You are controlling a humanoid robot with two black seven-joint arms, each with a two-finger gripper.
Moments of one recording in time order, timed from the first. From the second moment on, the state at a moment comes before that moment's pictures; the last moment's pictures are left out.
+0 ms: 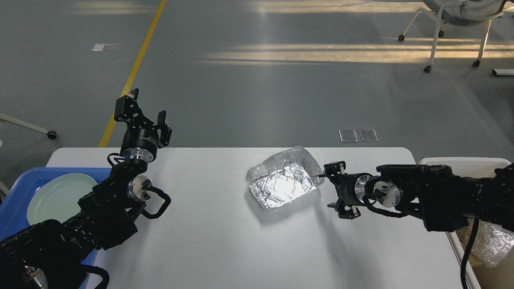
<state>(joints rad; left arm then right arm) -0.83 0.04 -0.58 -0.27 -0.10 -0.22 -0.66 1.14 -0.22 -0.60 0.81 0.55 0.05 -0.11</state>
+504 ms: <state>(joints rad) -0.83 0.04 -0.58 -0.27 -0.10 -0.22 -0.66 1.10 -0.06 -0.62 0.59 0.48 0.04 -0.13</state>
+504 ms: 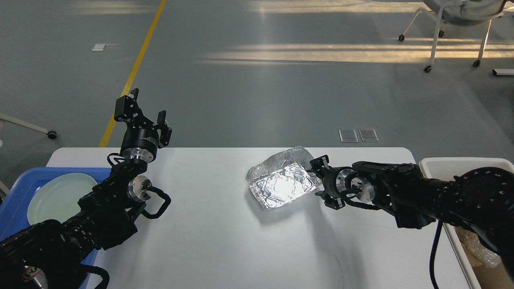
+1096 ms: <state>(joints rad) -0.83 0.04 -0.58 -0.27 -0.10 -0.22 -0.66 1.06 -0.05 -0.62 0.59 0.28 0.07 -0.14</state>
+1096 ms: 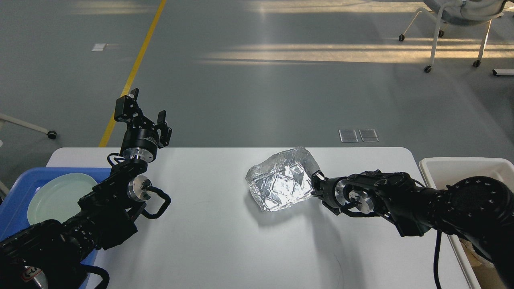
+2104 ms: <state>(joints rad) -0.83 0.04 -0.58 -0.27 -0.10 -0.22 -0.66 2.29 -0.87 -0.73 1.35 -0.15 0.96 -0.15</state>
